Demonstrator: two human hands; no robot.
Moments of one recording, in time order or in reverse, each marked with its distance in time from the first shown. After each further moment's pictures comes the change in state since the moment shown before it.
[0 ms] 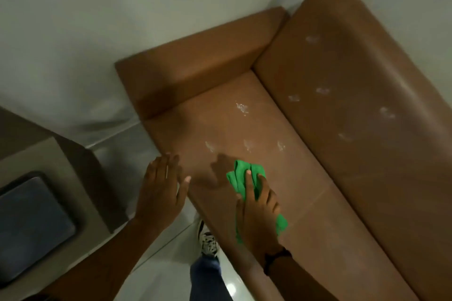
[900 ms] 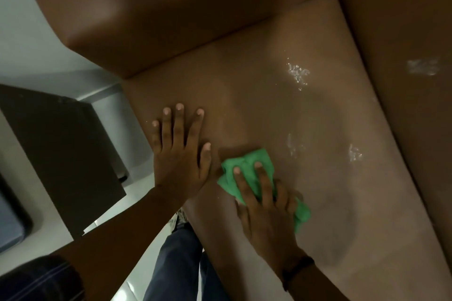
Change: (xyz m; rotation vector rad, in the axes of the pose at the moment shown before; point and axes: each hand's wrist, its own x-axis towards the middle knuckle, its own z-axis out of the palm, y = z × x) left_hand 0.111 -0.031 0.191 0.249 0.077 -0.180; right_hand 0.132 0.043 0.158 -0.026 0.039 -0.478
